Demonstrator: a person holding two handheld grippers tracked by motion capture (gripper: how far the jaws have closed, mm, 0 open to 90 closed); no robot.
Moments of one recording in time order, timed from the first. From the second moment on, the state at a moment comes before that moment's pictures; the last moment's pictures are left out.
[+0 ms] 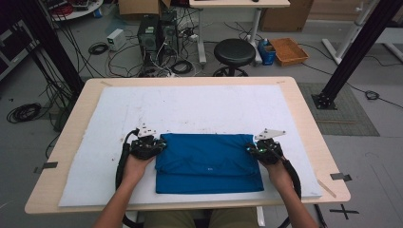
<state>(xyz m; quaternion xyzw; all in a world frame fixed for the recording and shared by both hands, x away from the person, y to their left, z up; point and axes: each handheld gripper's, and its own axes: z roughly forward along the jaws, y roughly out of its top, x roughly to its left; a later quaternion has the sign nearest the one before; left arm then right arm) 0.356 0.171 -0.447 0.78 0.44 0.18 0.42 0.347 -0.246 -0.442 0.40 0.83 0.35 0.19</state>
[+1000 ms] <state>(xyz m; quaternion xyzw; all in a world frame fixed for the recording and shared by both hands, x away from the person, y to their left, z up) 0.363 0.117 -0.447 0.83 0.36 0.10 0.42 0.359 -0.203 -0.440 0.35 0.85 0.37 0.11</state>
